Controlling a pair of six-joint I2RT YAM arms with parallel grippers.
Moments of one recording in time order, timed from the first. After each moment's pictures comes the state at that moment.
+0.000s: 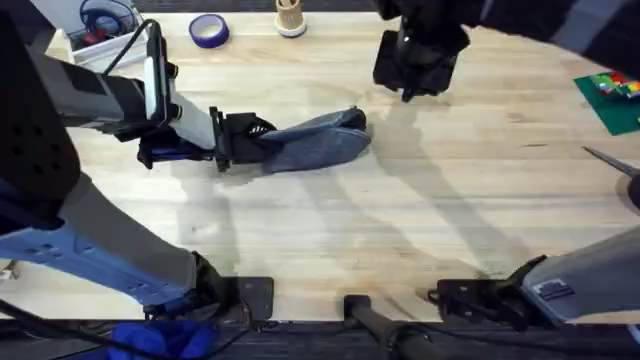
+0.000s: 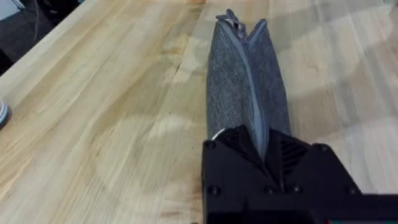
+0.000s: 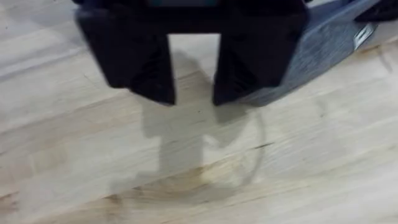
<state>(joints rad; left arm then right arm) 0.33 1.84 0.85 -0.83 1.31 1.93 0.60 1.75 1.56 -1.13 0.41 0.88</state>
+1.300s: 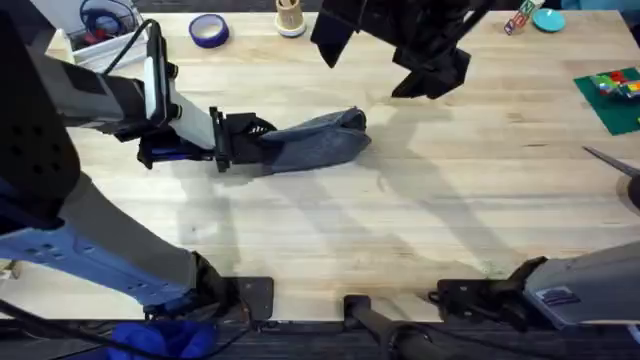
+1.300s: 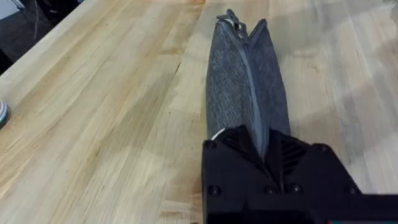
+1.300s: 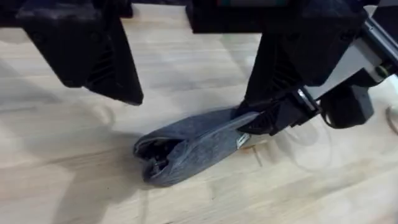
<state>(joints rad) 0.33 1.84 0.85 -0.84 1.31 1.93 0.66 1.68 1.85 -1.33 0.03 1.00</state>
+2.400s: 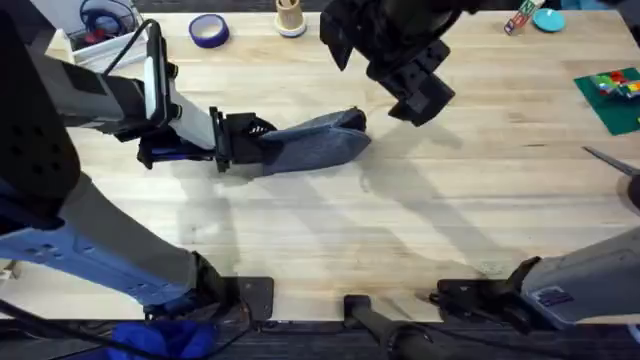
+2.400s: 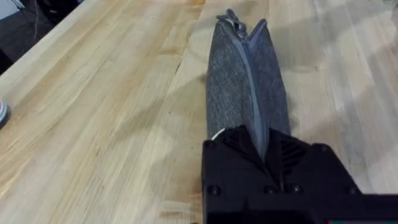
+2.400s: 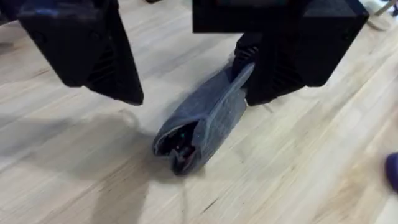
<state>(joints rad) 0.33 1.84 0.85 -0.84 1.31 1.93 0.74 1.75 1.86 -1.39 0.23 1.49</state>
